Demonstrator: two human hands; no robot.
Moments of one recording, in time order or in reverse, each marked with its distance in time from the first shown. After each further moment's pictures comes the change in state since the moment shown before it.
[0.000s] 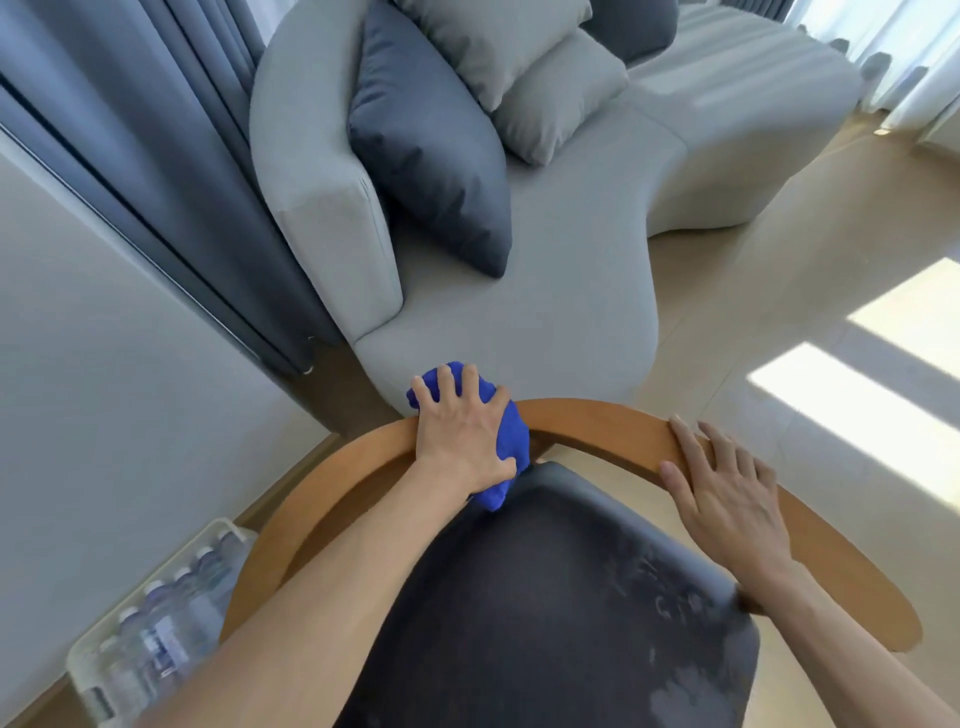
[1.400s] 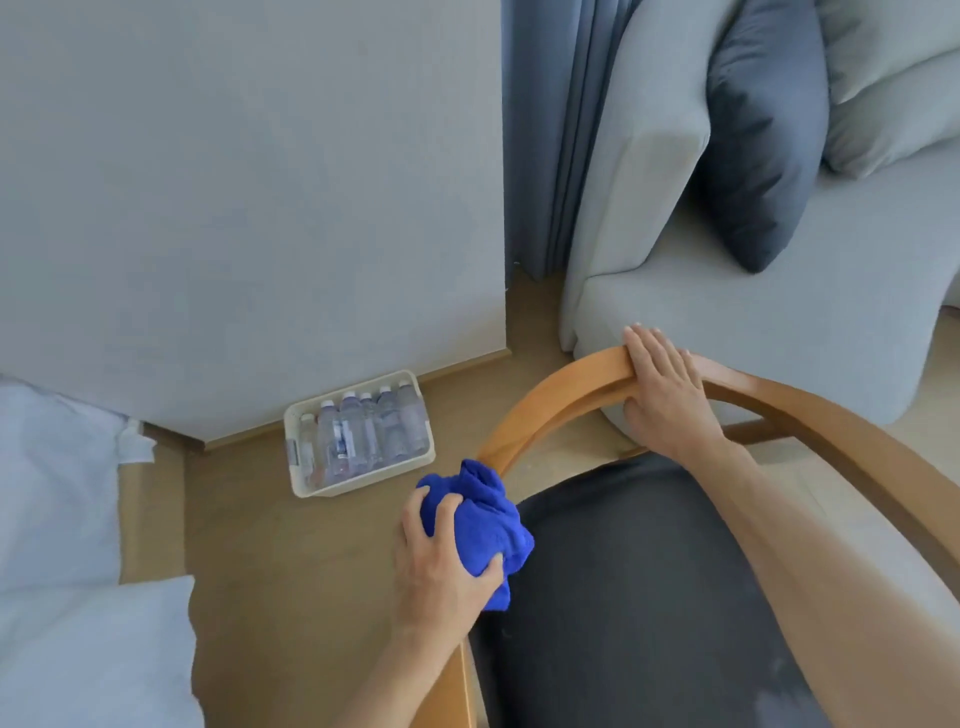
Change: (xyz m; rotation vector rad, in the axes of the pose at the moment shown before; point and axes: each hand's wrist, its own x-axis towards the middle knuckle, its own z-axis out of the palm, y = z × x) left_hand -0.333 -0.047 0.135 -0.755 0.331 -0.886; right_hand -0.023 -0.278 -0.029 0.113 -0.049 -0.765
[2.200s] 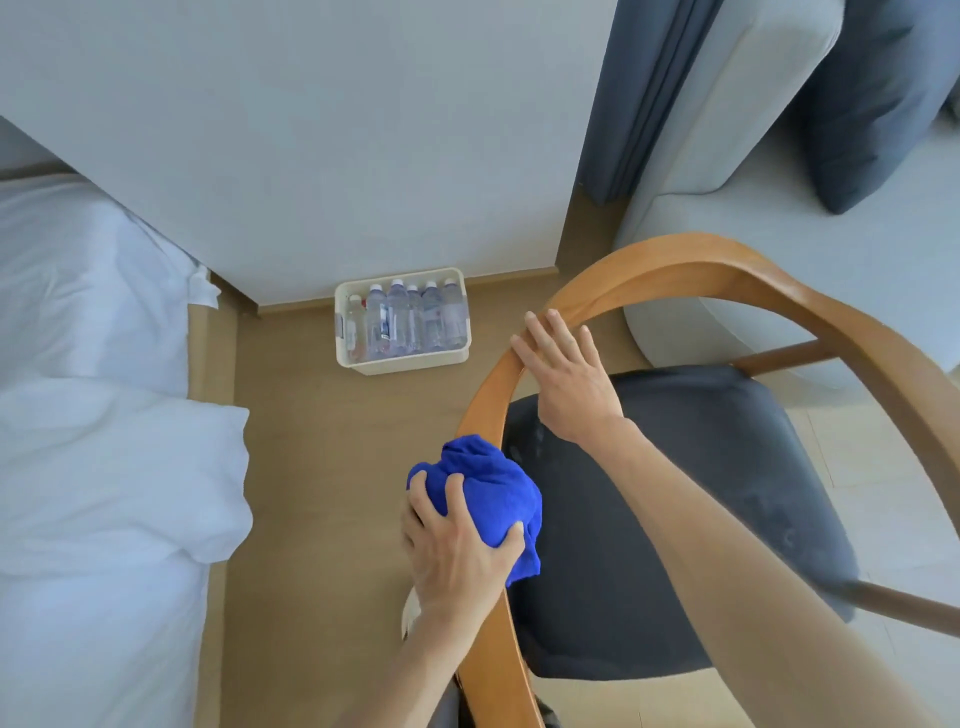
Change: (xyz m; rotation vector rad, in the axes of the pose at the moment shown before) left_hand -0.154 -0.003 -0.015 0.136 0.001 -0.326; right_hand -0.102 -0.139 0.060 -0.265 -0.227 -0.416
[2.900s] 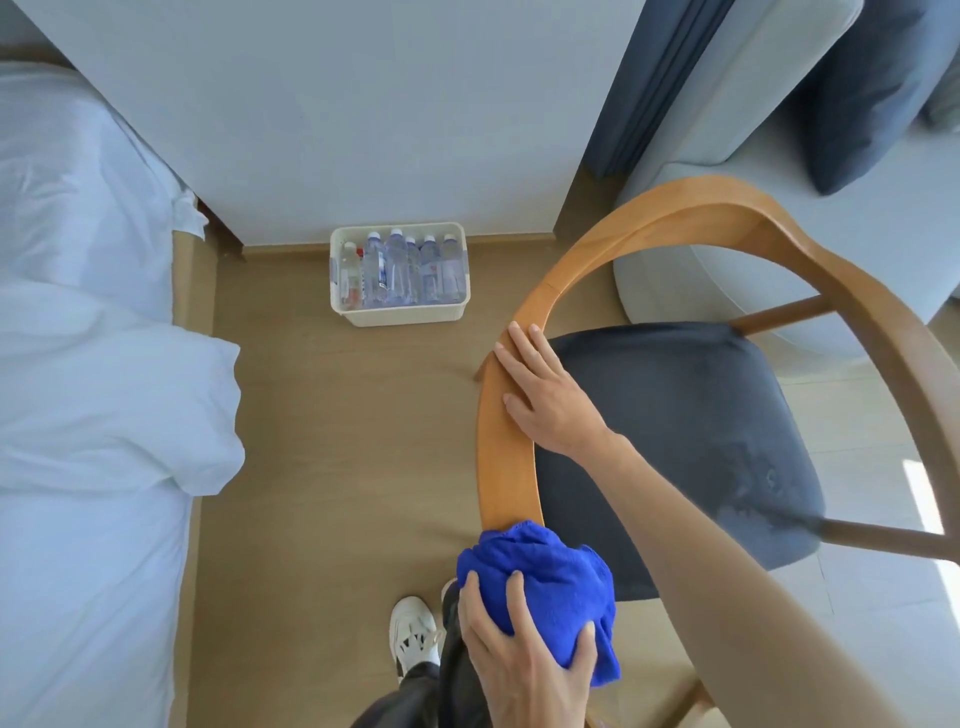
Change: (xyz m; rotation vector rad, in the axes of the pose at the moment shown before) left_hand -0.183 -0.033 0.037 -0.286 -0.034 -0.052; right_hand -0.063 -0.092 0.036 0.431 -0.062 -0.011
